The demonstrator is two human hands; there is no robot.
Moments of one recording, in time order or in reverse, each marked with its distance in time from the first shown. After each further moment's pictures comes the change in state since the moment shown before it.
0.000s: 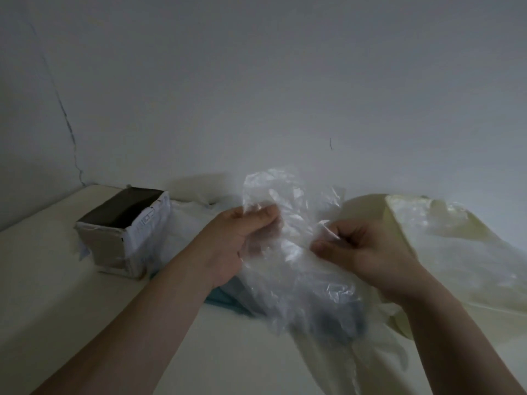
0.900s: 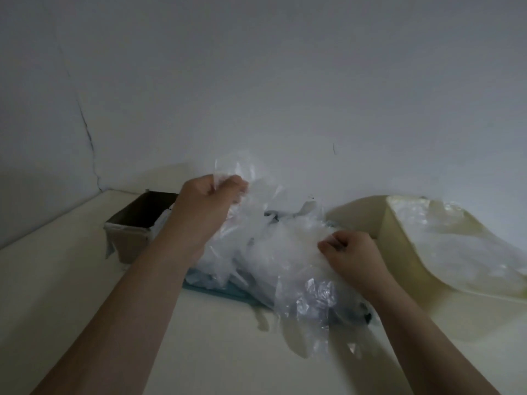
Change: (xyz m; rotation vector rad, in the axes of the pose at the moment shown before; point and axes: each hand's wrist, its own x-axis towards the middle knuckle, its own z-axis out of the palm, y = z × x) left_hand -0.029 0.053 -0.024 0.421 0.426 0.322; right_hand 0.013 0.043 0.032 -0.319 0.347 0.197
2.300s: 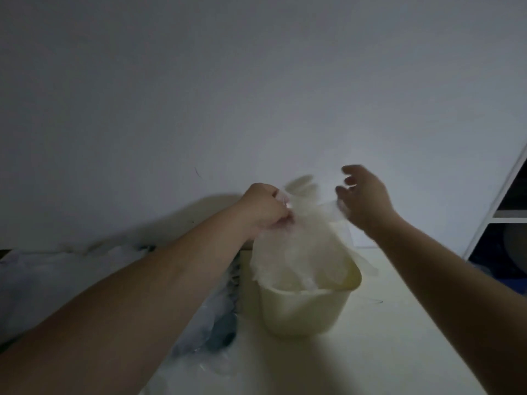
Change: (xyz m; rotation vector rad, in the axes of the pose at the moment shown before) left_hand -0.014 0.049 0.314 0.139 -0.626 -0.121; right_hand 0.049 0.073 -0.250 -0.184 0.427 0.084
